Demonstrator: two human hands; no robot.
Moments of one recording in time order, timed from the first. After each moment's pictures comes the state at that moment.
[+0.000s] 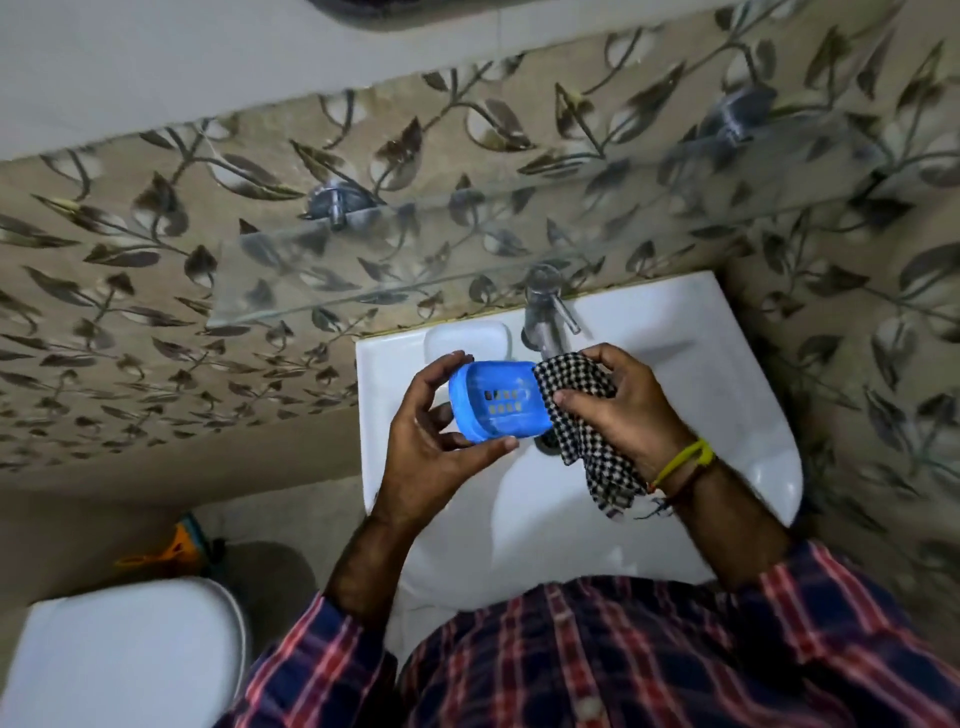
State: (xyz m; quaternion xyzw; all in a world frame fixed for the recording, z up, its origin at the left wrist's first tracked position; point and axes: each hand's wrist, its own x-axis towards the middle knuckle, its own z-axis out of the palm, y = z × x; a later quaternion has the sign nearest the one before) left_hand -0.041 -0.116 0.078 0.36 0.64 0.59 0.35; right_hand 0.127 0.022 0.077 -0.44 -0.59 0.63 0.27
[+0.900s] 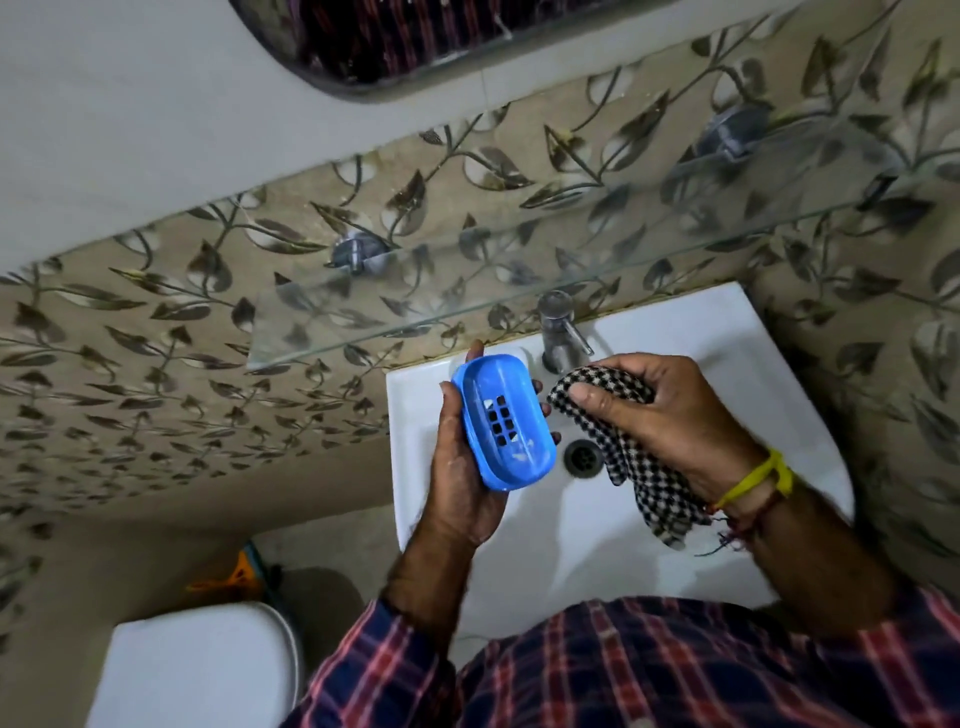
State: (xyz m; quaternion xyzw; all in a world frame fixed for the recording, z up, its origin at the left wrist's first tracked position) left_hand -0.011 -0.087 0.106 0.08 0.46 0.69 0.54; right_hand 0.147 0.022 0.133 -0.35 -0.59 0.67 0.29
